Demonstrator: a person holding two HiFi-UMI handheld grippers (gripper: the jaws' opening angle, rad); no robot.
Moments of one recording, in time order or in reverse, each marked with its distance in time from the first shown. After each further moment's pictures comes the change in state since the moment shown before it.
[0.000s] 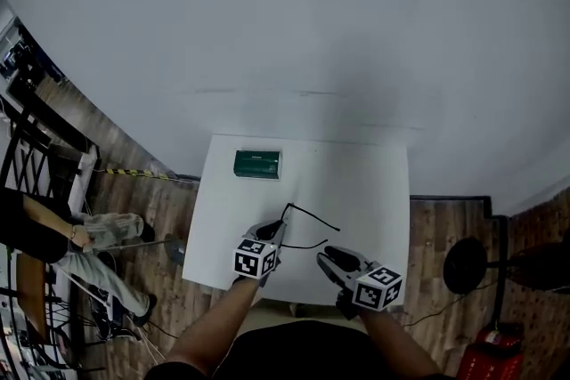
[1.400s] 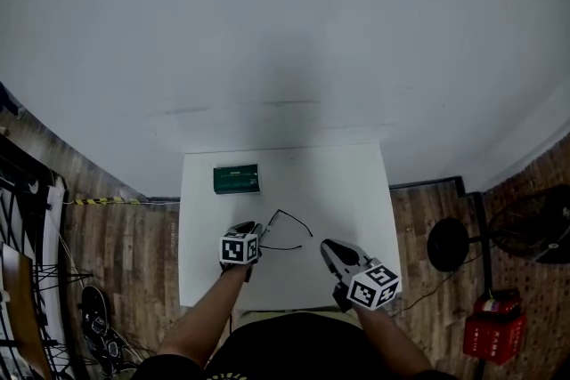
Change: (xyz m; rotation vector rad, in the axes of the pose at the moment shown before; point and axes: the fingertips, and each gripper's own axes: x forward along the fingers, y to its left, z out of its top) left arm 0.044 0.084 -0.029 -0.061 0.195 -0.007; right arm 0.008 -0.004 0.041 -0.112 -0.160 -0.266
